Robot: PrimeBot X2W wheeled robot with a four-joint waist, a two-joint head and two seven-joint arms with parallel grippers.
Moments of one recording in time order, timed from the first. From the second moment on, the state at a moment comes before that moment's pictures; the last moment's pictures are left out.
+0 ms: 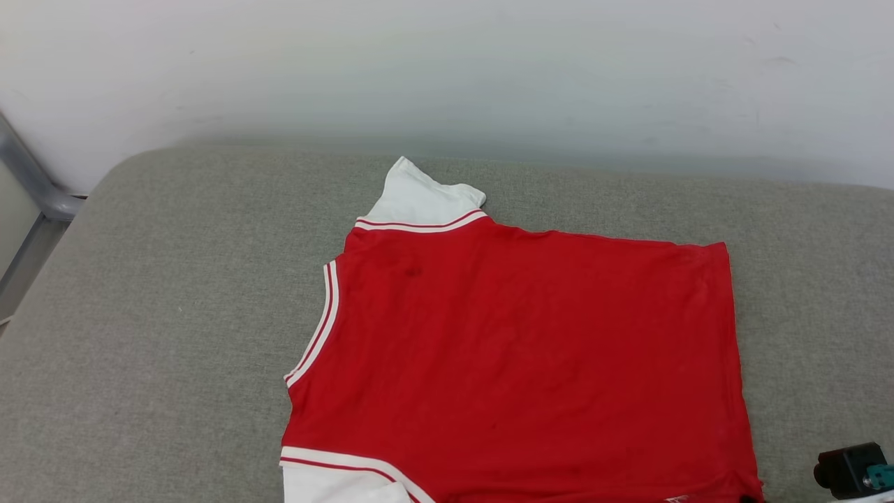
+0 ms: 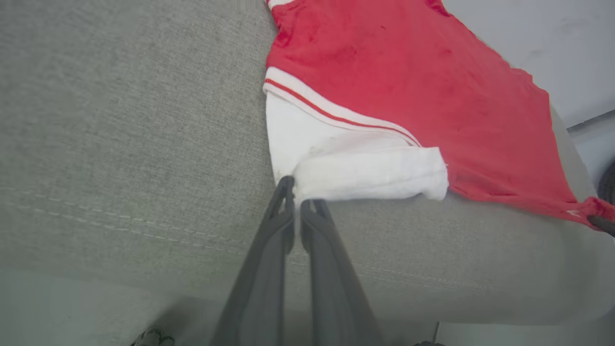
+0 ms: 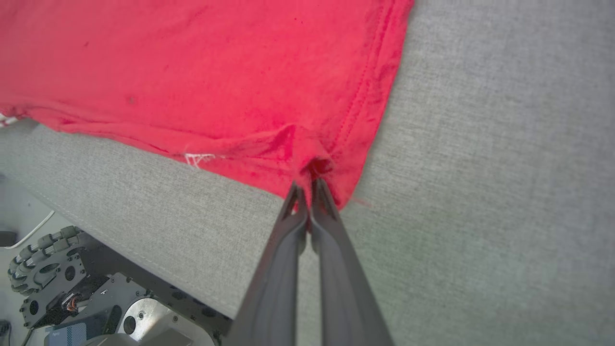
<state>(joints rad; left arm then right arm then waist) 0.36 0.47 -0.35 -0.04 -0.90 0.07 -0.07 0.20 -0.53 0.18 0.05 0.63 0.13 0.39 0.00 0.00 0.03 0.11</state>
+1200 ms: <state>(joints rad) -0.50 0.54 -0.43 0.39 -0.72 -0.12 0.01 -0.29 -0.47 0.21 0.14 0.56 0.13 0.36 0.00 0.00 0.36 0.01</state>
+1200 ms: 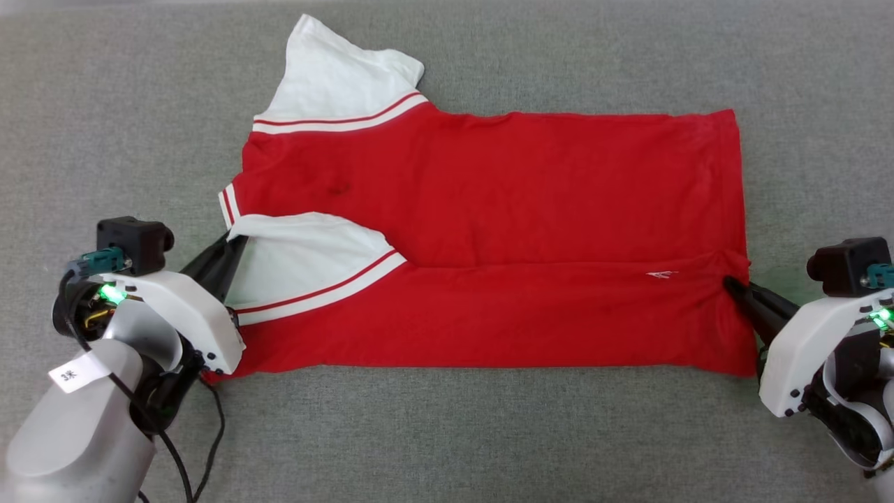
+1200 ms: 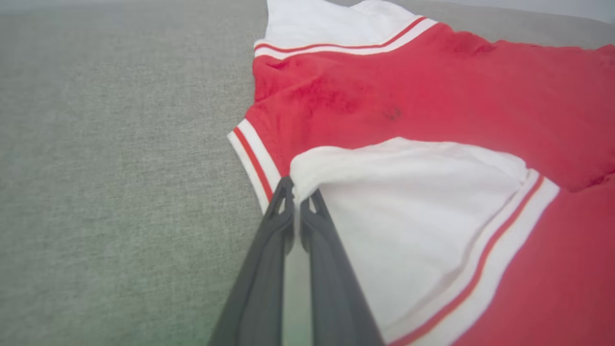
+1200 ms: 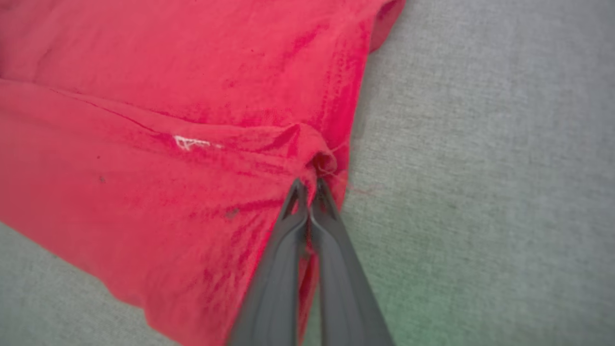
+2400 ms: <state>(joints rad) -0.71 0.75 -0.79 0.35 -1.03 -0.13 0.58 -0.23 -0.43 0.16 0.08 0.54 0.13 0.40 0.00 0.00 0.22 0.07</state>
